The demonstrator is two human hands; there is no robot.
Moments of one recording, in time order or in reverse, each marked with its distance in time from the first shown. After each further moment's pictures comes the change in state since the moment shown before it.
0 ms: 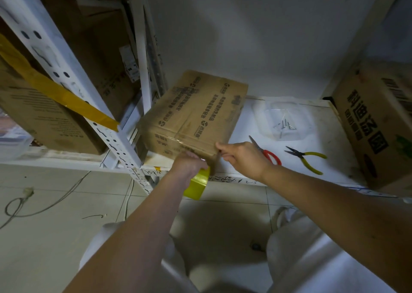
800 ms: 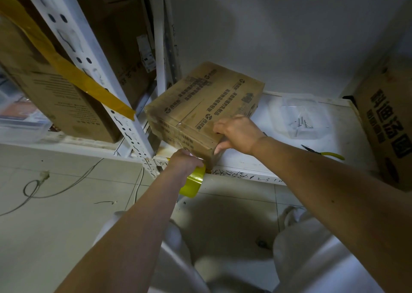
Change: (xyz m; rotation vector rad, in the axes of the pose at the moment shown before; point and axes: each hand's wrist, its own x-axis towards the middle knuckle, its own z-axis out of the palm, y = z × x) left_hand 0.001 -0.019 -0.033 -0.032 0.100 -0.093; right_hand 0.063 -0.032 -0.013 -0.449 -0.072 -0.318
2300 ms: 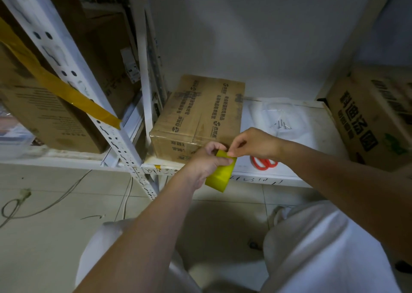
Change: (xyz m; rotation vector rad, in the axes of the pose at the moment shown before) left_hand -0.040 0.027 0.054 -0.177 -0.467 0.252; right_hand -0.076 0.009 -0.041 0.858 -0.185 0.498
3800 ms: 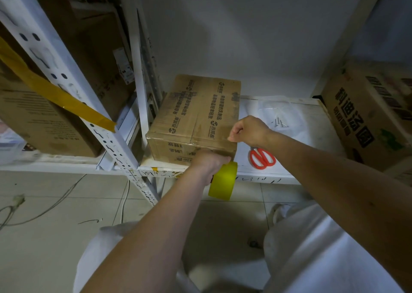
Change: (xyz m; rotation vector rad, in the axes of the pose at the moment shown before) left_hand 0.013 0.005 0.019 0.168 0.194 -0.242; right_hand 0.031 0.002 -0.006 -0.112 0.266 0.116
